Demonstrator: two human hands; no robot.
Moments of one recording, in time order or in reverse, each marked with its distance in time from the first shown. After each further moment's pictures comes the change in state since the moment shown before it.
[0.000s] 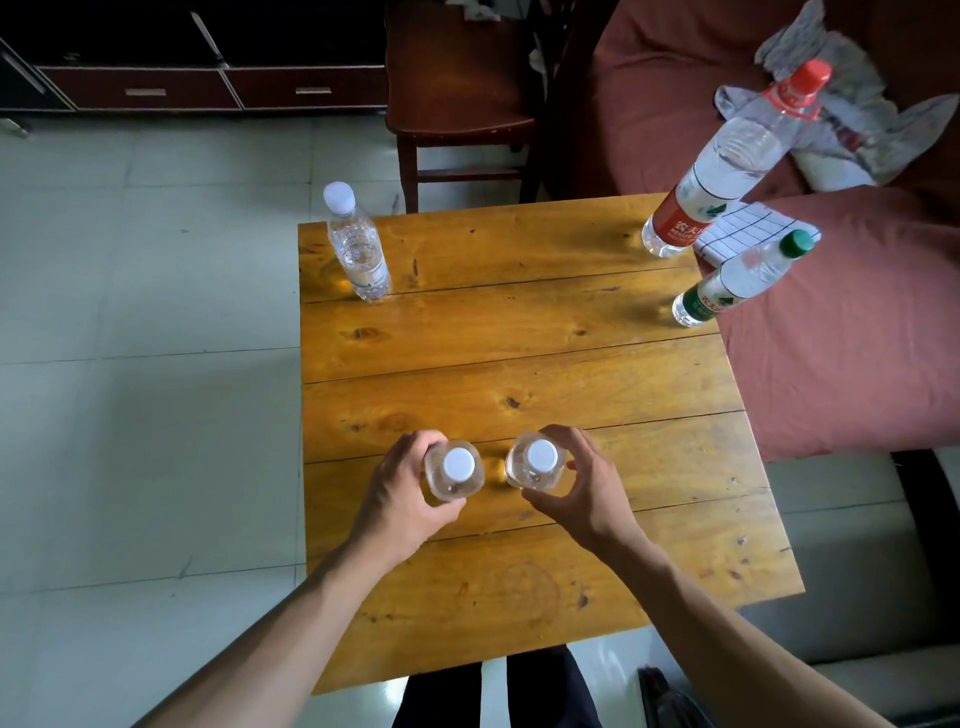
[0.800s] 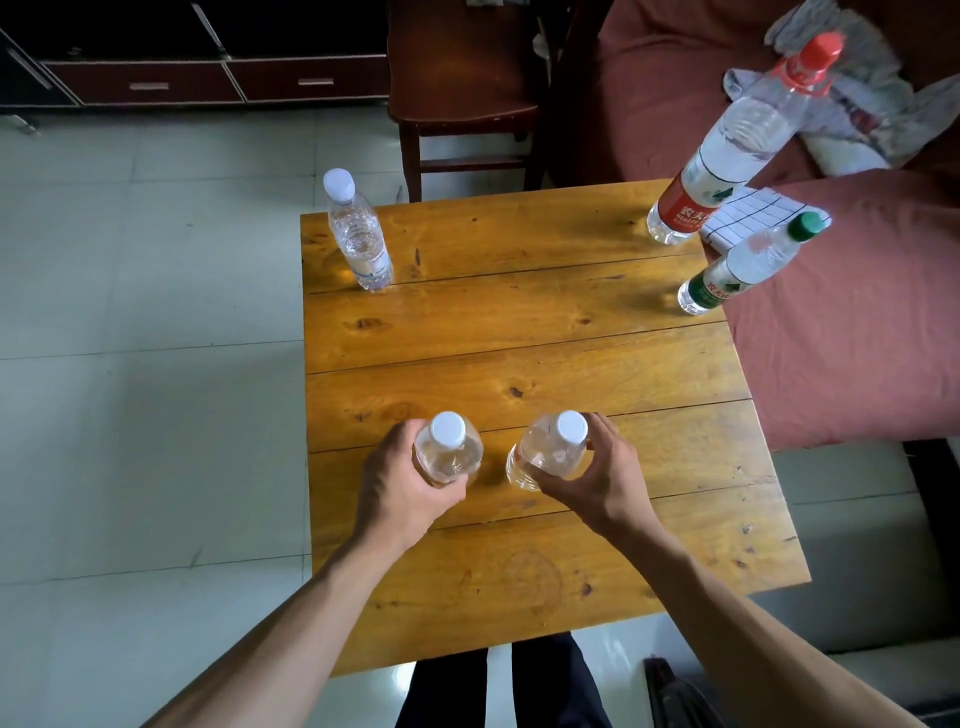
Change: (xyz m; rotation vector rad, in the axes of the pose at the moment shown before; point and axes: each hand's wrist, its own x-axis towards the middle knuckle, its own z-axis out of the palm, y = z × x) left_hand -0.007 0.020 -0.002 -0.006 0.181 -0.136; right_hand -0.004 -0.004 -0.012 -0.027 0.123 -0.026
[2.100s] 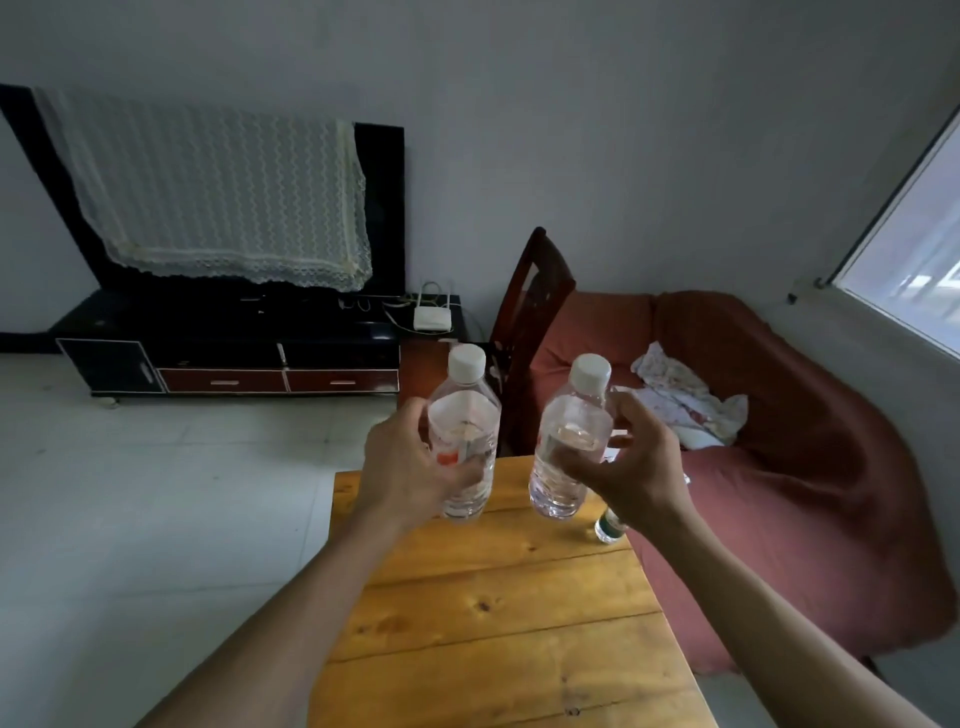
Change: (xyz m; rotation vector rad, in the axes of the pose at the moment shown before) left_hand -0.023 0.271 -0.251 -0.157 0.269 0.418; right_hand -0.031 -0.283 -0.256 0.060 0.474 -0.386
